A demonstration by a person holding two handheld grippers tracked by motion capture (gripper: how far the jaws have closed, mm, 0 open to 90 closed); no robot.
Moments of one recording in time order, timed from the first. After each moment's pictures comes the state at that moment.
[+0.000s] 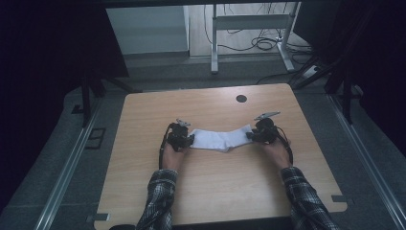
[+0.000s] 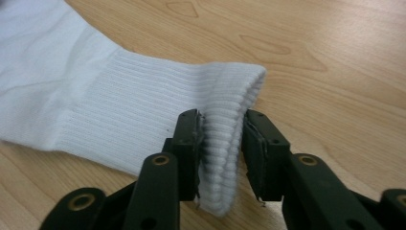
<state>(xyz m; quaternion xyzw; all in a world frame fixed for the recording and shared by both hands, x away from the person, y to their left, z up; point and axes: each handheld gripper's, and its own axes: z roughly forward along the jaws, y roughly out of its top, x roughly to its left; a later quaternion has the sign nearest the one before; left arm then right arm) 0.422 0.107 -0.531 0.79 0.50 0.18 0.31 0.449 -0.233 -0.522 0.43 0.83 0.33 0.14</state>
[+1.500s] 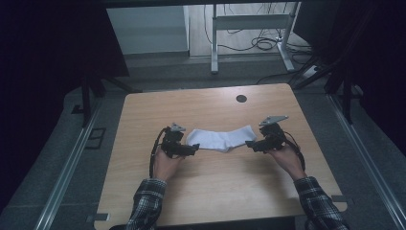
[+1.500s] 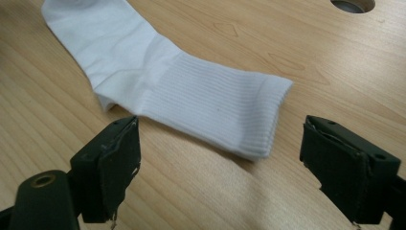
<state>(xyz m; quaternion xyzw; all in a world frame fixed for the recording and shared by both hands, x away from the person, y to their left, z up) 0.377 0.122 -0.498 0.80 0.45 0.12 0.37 0.403 -0.240 -0.488 0.38 0.84 0.36 0.15</state>
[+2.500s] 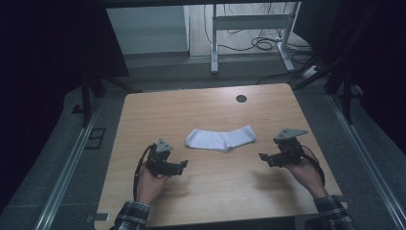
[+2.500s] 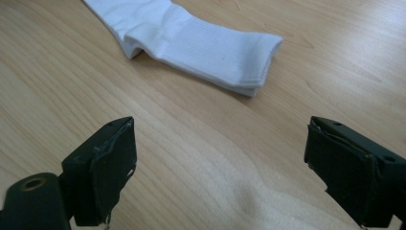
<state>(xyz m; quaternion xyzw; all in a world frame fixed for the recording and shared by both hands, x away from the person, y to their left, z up) 0.306 0.158 -0.498 0.81 0.43 0.15 0.36 0.349 -0.279 -0.484 0.36 0.84 0.36 0.17</state>
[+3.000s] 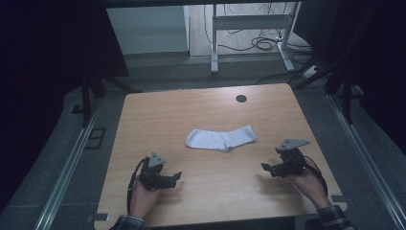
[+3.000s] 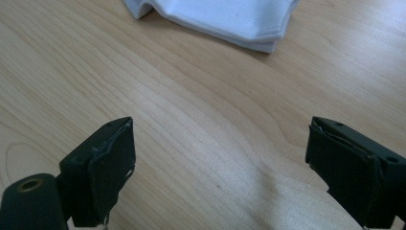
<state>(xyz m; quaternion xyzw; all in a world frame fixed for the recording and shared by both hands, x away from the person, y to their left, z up) 0.278 0.176 -0.523 0.81 0.44 0.15 0.36 0.329 -0.288 -0.508 0.36 0.85 0.35 0.15</state>
